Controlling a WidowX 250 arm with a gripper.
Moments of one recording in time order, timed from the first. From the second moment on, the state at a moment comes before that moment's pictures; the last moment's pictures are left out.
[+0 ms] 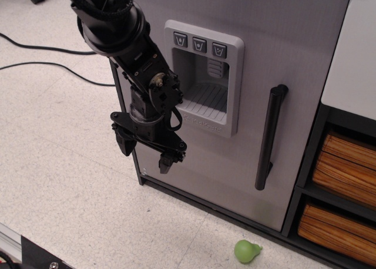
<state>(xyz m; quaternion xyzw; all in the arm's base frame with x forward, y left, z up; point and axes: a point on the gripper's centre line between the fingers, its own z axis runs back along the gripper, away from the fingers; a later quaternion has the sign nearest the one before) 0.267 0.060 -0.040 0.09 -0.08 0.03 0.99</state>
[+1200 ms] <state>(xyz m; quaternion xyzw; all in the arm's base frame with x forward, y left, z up) 0.299 -0.032 0.003 0.04 -0.10 -0.02 0.99</state>
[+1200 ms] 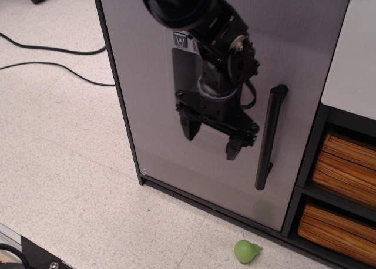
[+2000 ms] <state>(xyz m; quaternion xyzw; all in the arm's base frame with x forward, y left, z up) 0.337 -0.069 0.028 0.02 -0.22 0.02 0.98</state>
